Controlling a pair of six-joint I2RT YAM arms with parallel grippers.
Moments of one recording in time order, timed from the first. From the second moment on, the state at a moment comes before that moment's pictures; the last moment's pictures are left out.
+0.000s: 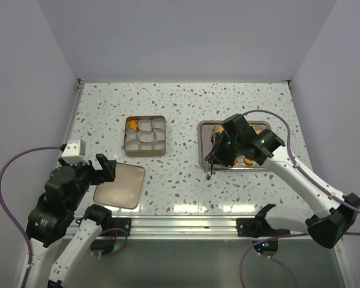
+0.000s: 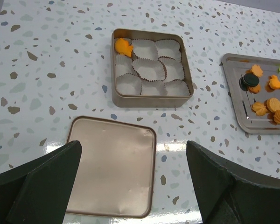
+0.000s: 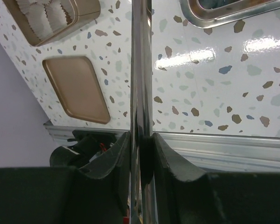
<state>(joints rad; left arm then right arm) -0.35 0.31 0.89 -0.93 -0.21 -0.34 0.67 1.18 1.19 -1.00 -0.04 1.15</state>
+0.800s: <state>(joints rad) -0.35 0.31 0.89 -0.93 -0.21 -0.34 0.43 1.26 1.15 -0.97 -0.29 1.09</state>
